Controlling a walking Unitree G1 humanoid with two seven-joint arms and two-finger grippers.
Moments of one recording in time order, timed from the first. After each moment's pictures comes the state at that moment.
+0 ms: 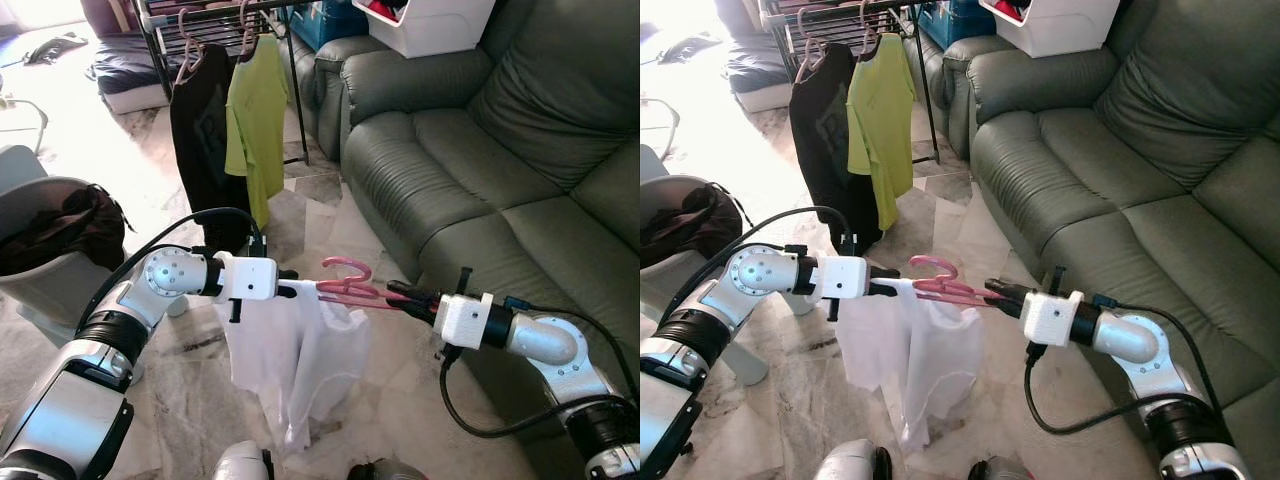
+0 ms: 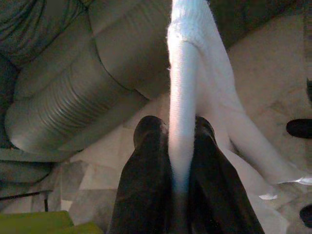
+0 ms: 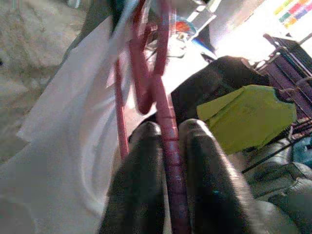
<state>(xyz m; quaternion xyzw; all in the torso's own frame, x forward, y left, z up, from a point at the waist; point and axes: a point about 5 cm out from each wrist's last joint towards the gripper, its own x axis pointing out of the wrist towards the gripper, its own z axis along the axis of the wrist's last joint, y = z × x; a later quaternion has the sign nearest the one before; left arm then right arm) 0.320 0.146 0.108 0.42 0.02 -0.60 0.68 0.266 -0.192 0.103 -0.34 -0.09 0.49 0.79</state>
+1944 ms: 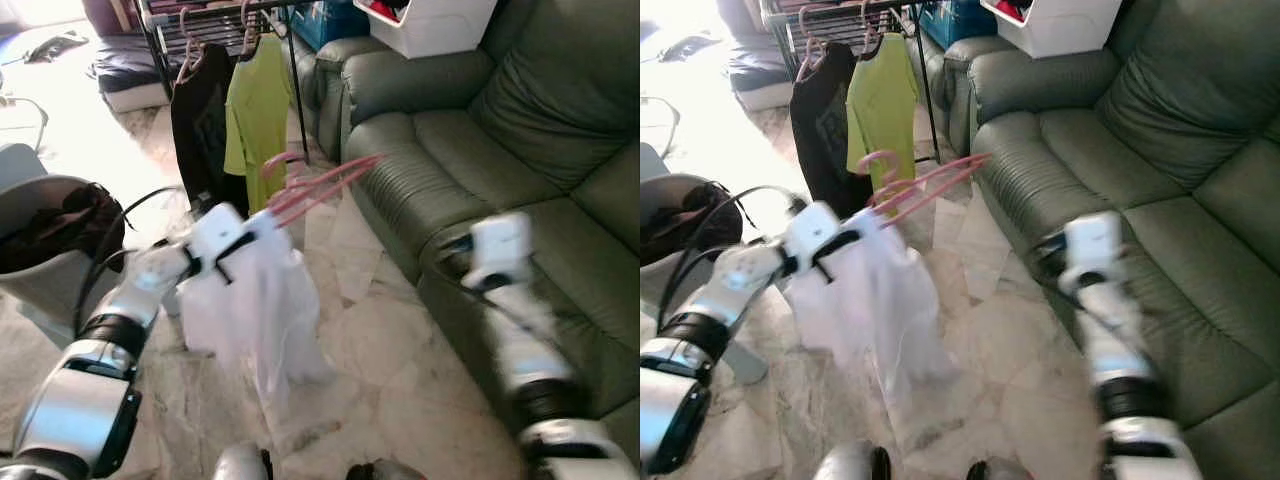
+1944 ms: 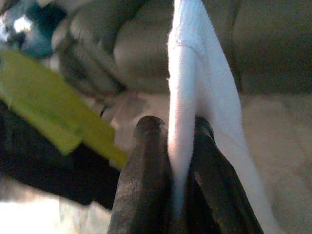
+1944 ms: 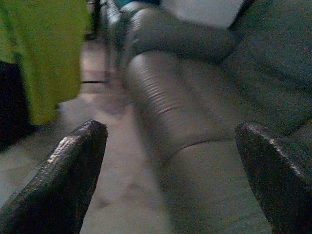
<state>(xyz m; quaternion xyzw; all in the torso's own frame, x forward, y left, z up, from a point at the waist) 0.353 0.175 0.114 0.30 0.05 -0.35 0.89 0.319 -0.205 0.079 -0.08 0.07 0.01 0.99</state>
